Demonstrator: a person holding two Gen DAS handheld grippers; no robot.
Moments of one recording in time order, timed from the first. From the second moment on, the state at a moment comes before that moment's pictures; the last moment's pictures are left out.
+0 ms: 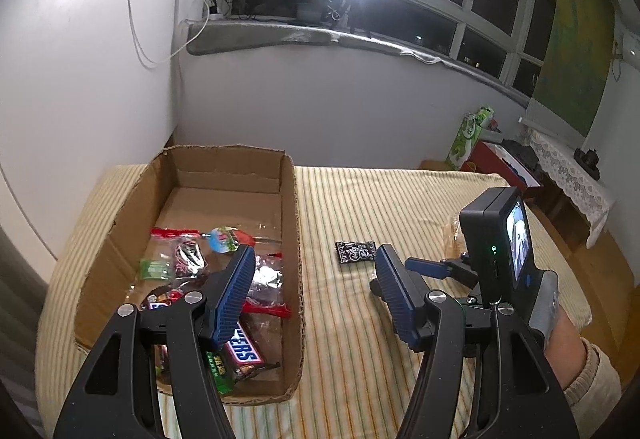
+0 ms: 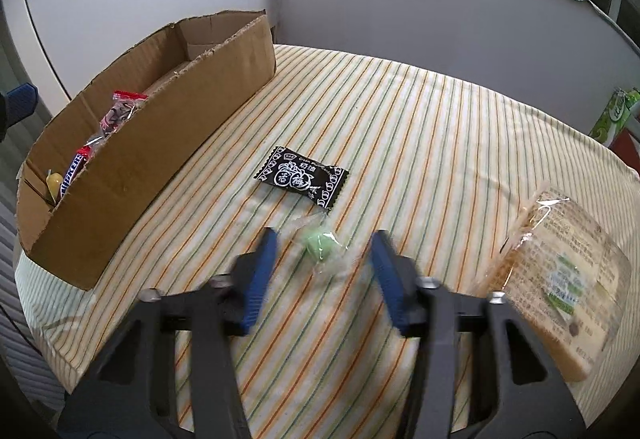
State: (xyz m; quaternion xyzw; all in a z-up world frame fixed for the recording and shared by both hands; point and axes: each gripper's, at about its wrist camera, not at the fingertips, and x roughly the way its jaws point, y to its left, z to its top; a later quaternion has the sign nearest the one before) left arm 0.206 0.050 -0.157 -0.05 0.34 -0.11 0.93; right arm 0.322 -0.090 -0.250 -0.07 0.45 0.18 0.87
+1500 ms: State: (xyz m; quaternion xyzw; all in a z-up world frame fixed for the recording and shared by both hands) left arm 0.307 -0.041 -0.247 0.02 0.45 -0.09 0.89; right arm 0.313 -0.150 -0.235 0.00 0.42 0.17 0.89
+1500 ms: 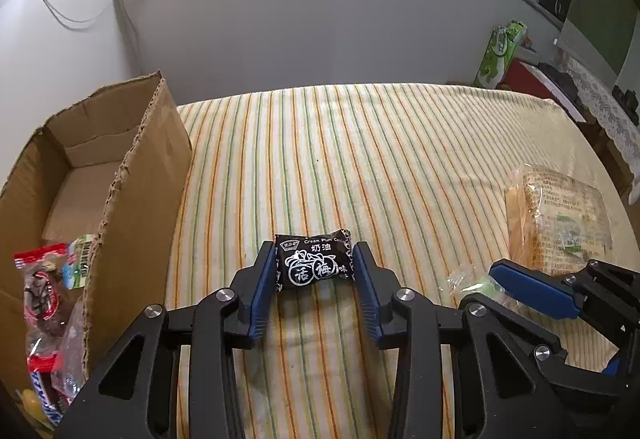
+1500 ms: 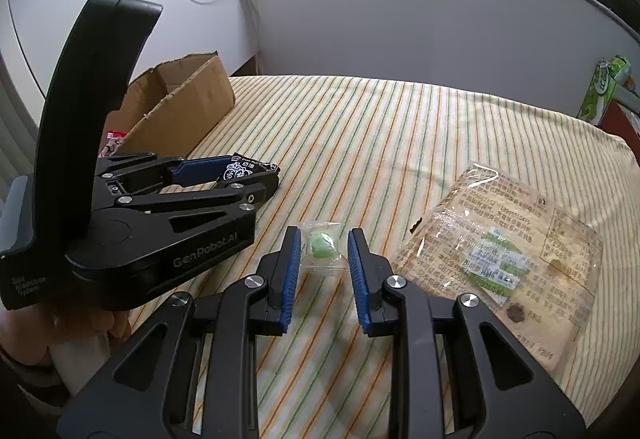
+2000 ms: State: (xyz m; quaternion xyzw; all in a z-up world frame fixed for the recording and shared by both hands) left arm 0.273 -0.036 -0.210 0.01 0.42 -0.12 0.90; right arm 0.290 -0.157 -0.205 0.00 0.39 0.16 0.91
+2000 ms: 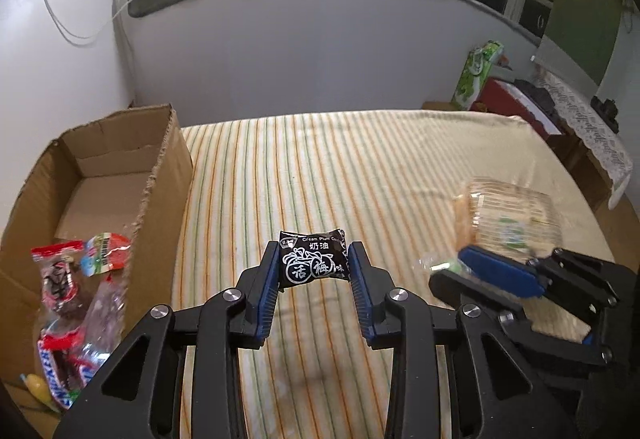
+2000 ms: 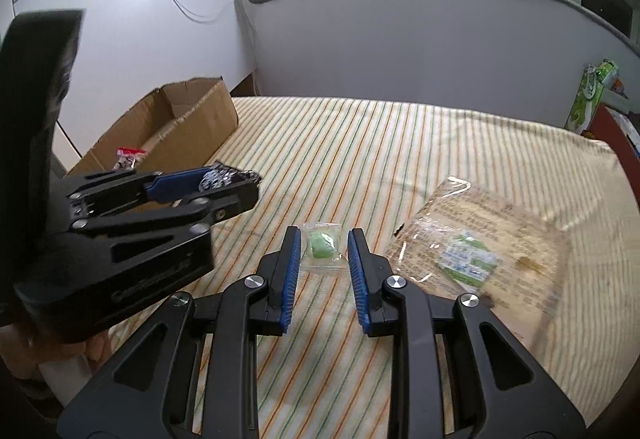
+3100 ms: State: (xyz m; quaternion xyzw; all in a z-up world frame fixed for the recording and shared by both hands) left arm 0.161 0.044 -0.091 -0.02 0.27 -0.11 0.96; right arm 0.216 -0.075 -0.085 -0.07 0.30 0.16 0.94
